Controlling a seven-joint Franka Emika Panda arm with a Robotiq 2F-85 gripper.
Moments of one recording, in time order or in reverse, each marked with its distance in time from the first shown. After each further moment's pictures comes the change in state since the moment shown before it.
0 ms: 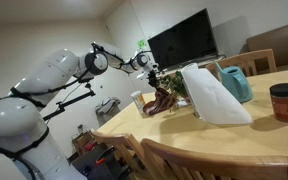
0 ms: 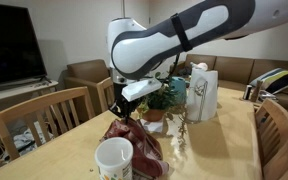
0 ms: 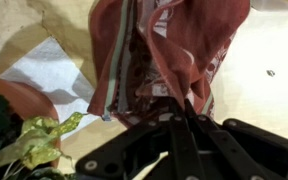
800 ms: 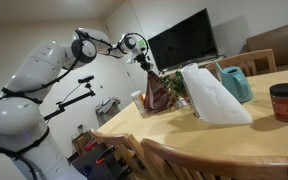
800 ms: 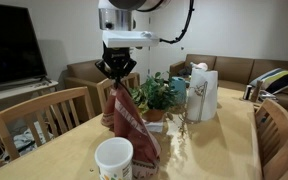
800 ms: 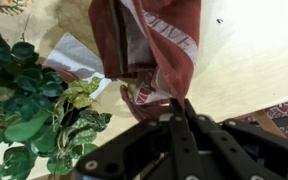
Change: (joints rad) arm 0.052 -0.205 -0.029 -0.007 -0.002 -0.101 0.265
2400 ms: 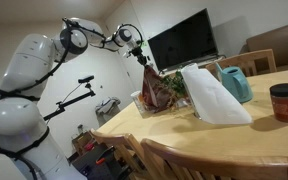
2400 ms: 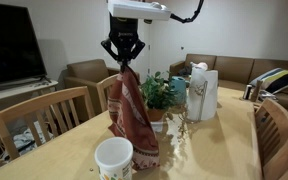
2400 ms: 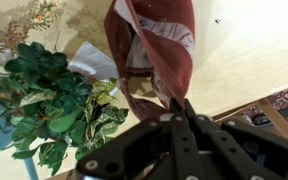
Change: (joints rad) arm -0.018 -0.153 0.004 -0.127 0.006 -0.032 0.056
